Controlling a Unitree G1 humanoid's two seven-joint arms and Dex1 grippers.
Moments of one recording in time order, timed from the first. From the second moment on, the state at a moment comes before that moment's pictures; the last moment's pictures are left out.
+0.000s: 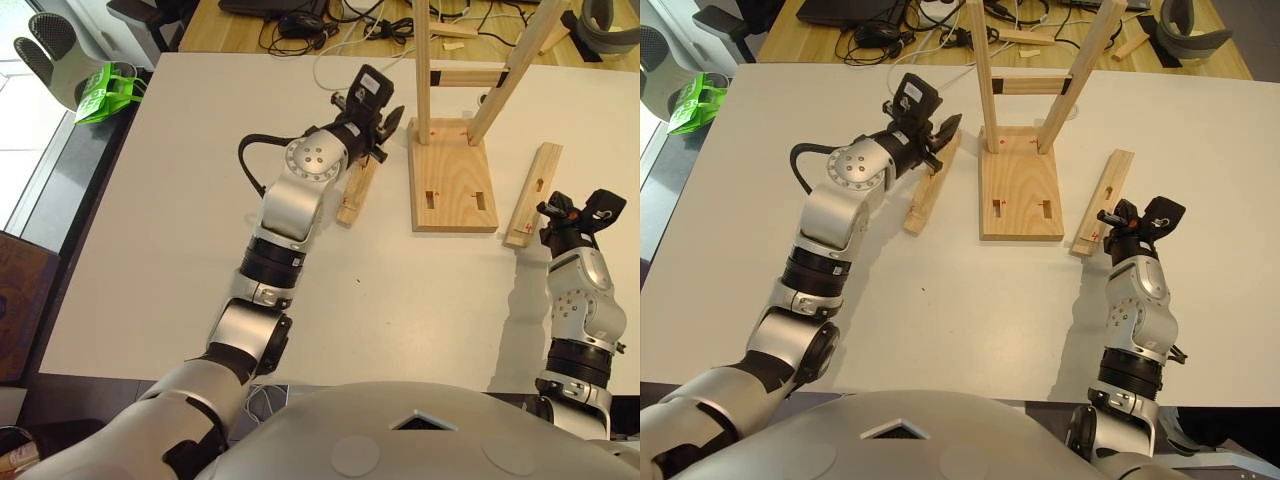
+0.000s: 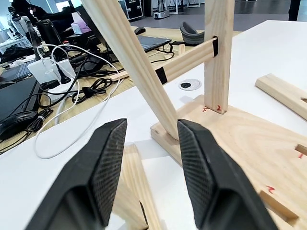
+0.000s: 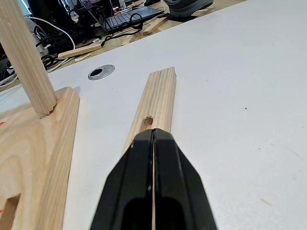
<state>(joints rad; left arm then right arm) -0.56 0.06 -0.27 0.09 0.03 0.53 -0.34 0.00 -0.19 -0.39 0.00 0.40 0.38 0.06</state>
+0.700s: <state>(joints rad) -0.55 0.18 -0.19 0.22 0.16 0.40 -0.22 -0.01 -0.20 -0.40 0.03 0.40 0.36 0.06</state>
